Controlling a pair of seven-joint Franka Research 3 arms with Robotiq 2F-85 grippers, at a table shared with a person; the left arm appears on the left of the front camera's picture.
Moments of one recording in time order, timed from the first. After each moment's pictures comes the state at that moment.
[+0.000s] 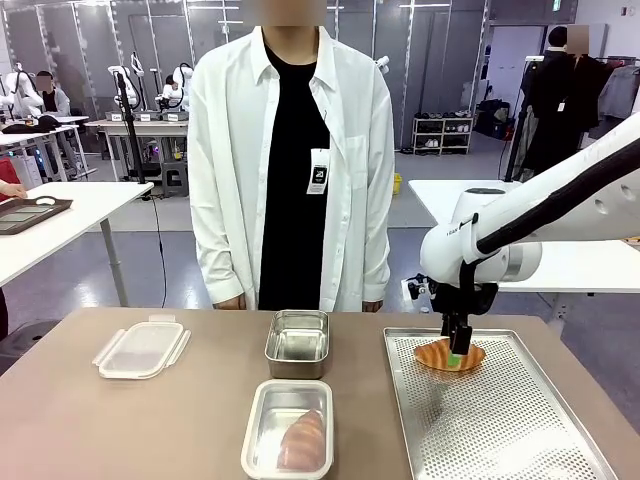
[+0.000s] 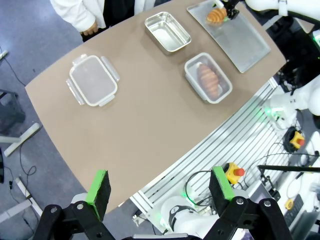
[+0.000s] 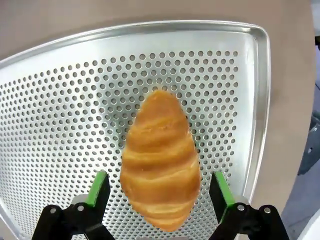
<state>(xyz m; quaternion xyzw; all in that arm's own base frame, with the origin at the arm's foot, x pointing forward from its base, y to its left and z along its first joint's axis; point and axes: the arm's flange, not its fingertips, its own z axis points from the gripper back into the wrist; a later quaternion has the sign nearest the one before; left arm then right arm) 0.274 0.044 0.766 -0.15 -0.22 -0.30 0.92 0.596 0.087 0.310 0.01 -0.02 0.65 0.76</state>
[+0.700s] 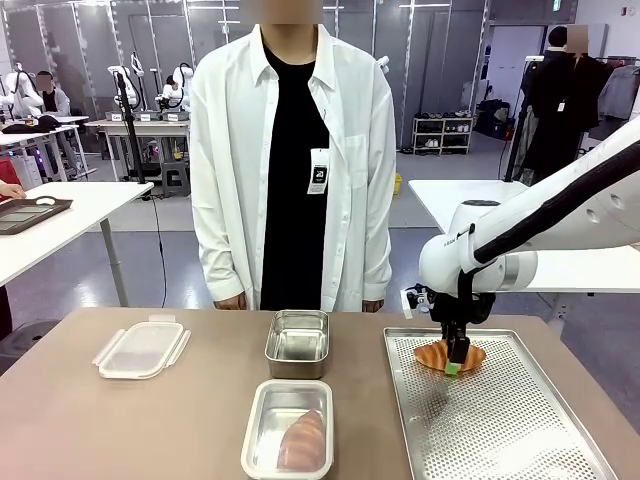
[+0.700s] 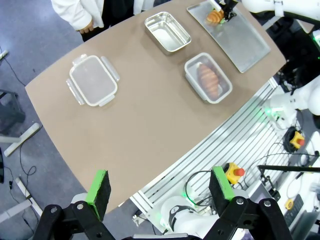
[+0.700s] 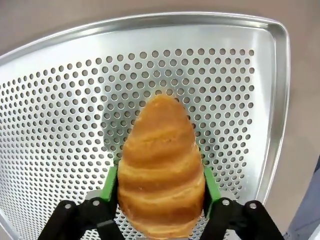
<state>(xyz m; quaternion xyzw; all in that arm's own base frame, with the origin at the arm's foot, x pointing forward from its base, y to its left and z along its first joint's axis) 0.274 0.044 0.766 -0.15 -0.22 -0.30 0.92 0.598 0.086 0.291 0.02 -0.01 0.65 0.76</state>
